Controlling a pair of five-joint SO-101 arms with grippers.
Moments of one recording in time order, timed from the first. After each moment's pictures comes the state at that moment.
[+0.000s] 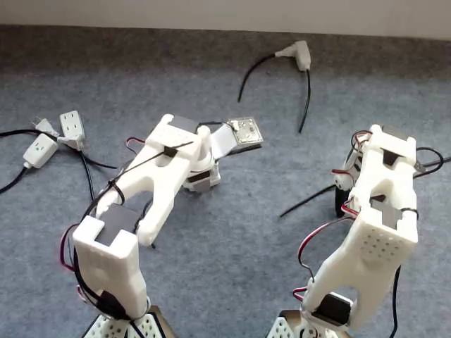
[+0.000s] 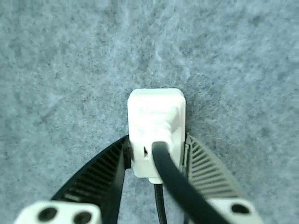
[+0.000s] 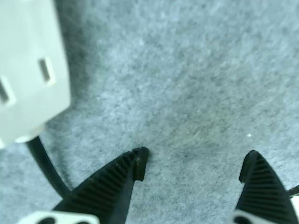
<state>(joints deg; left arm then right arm) 14.4 20.1 6.4 64.9 -46.9 19.8 33.2 -2.9 84.7 -45.9</state>
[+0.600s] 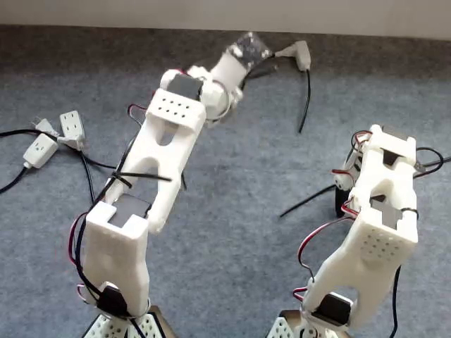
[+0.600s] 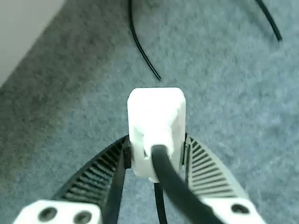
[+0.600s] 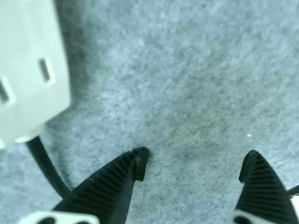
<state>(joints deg) 14.5 26.9 -32.9 65.6 -25.9 19.8 33.2 -2.9 84.7 -45.9</state>
